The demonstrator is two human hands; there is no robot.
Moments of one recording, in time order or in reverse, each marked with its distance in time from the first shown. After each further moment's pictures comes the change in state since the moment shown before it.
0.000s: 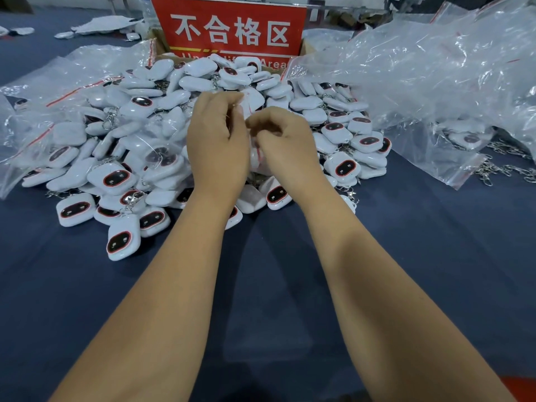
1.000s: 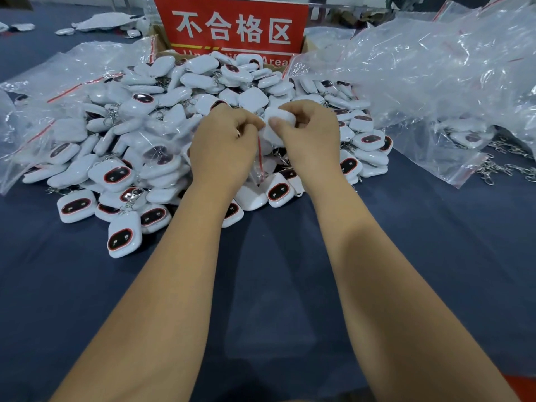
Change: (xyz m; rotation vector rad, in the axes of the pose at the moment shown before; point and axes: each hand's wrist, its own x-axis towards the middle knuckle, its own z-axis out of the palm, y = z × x) left_hand 0.003 -0.002 -0.002 0.108 -0.267 -0.145; right_hand 0.013 0.012 -0.015 -0.101 0.241 0.038
